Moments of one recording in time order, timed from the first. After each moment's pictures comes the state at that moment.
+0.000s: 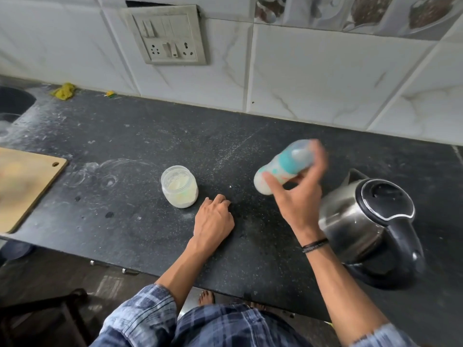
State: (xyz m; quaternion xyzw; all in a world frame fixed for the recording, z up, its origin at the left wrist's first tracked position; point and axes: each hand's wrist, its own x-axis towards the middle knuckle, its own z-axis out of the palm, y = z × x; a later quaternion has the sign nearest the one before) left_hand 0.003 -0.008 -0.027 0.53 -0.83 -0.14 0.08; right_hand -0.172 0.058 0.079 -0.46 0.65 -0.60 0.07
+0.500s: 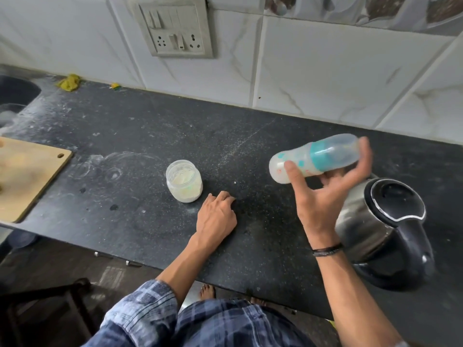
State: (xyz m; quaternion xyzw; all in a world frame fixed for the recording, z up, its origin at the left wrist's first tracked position) left_hand 0.008 -0.005 -0.027 0.52 -0.84 -0.14 0.09; right_hand -0.168 0.065 0.089 -0.43 0.57 -0.70 0.06
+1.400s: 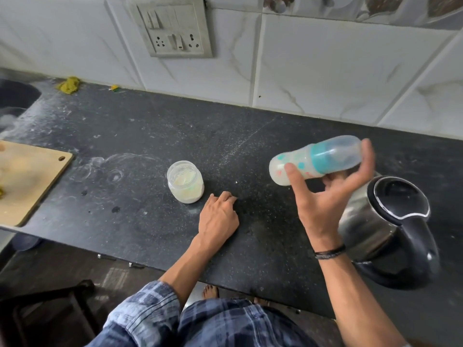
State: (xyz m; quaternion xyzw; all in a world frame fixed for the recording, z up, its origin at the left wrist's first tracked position) left_hand 0.008 -0.005 -0.027 0.52 -0.83 -0.16 0.07; right_hand -0.167 0.068 0.087 -0.44 0.57 -0.69 0.03
